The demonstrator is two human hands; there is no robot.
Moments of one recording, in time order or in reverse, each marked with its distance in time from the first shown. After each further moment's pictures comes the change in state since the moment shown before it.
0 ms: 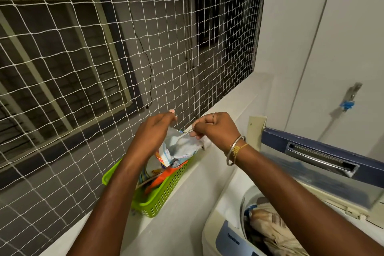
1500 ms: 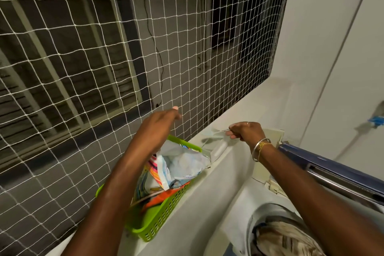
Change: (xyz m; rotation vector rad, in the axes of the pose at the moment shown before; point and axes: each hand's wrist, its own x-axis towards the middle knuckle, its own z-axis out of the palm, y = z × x) left_hand 0.048 0.009 0.000 0.016 -0.010 -0.046; right_hand 0.099 0.075 -0.067 0.124 0.206 0.310
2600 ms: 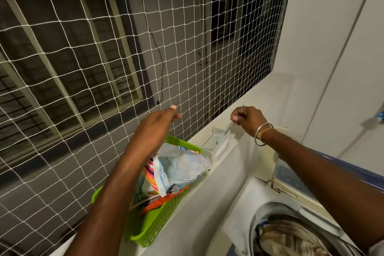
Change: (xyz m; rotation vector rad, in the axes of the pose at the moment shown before) left_hand 0.011 -0.007 0.006 -0.044 0.037 -0.029; right_hand 0.065 0.001 -0.015 -0.711 -0.086 -0.456
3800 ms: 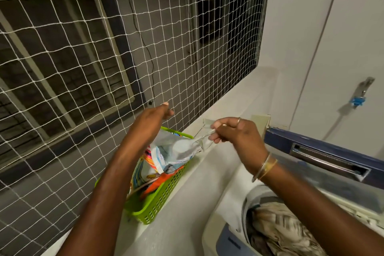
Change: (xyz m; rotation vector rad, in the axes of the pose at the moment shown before) left_hand -0.012 -0.005 -0.002 -0.042 -0.075 -0.001; right_hand -0.167 -0.106 -0.015 0.840 0.050 0.066
